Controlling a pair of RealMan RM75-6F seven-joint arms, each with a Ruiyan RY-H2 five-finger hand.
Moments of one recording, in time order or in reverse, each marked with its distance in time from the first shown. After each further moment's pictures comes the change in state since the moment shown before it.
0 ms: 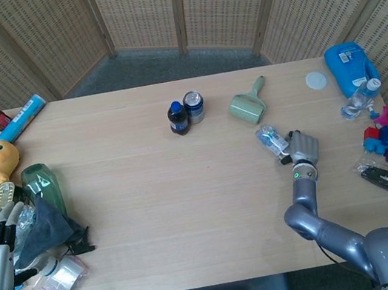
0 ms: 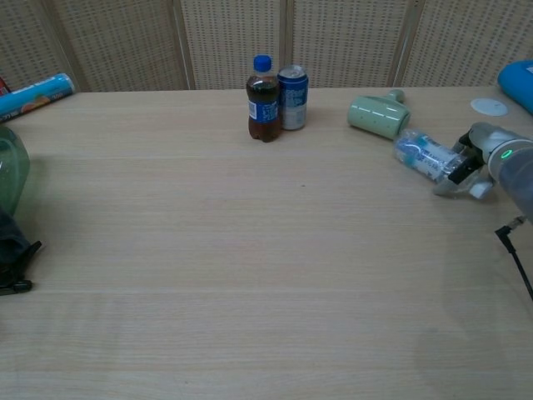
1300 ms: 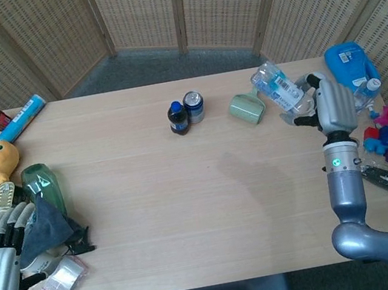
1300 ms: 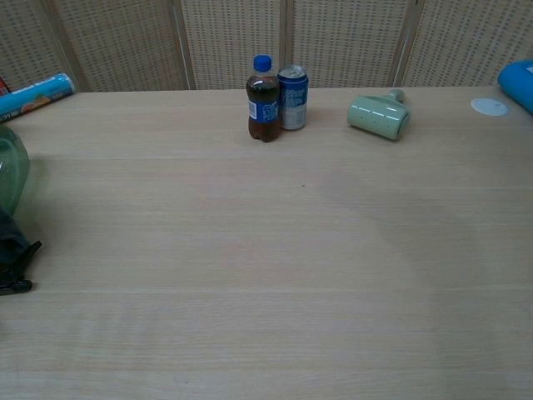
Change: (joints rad) left arm 0.000 0.043 0.036 -0.088 0.062 -0.009 -0.082; right arm -0.167 0.645 0.234 -1.191 -0.189 0.484 -0.068
